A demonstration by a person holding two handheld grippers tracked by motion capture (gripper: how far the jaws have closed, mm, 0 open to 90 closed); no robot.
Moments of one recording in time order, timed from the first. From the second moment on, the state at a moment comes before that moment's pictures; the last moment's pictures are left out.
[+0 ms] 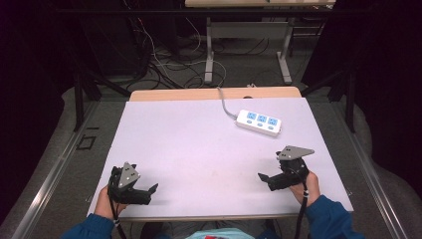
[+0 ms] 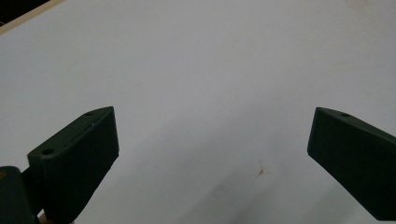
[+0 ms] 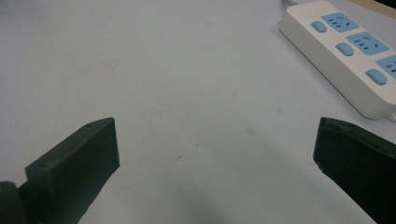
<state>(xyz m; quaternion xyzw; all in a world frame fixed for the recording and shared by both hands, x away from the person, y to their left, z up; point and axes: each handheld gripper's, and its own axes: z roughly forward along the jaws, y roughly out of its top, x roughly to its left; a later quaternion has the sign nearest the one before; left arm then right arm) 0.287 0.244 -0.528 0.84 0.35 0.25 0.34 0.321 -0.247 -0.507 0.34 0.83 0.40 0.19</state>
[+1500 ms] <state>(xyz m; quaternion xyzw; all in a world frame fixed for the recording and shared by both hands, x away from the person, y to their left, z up) 0.288 0.244 -0.529 0.84 0.35 0.25 0.34 0.300 -0.251 -0.522 0.33 0.84 0.38 0.19</state>
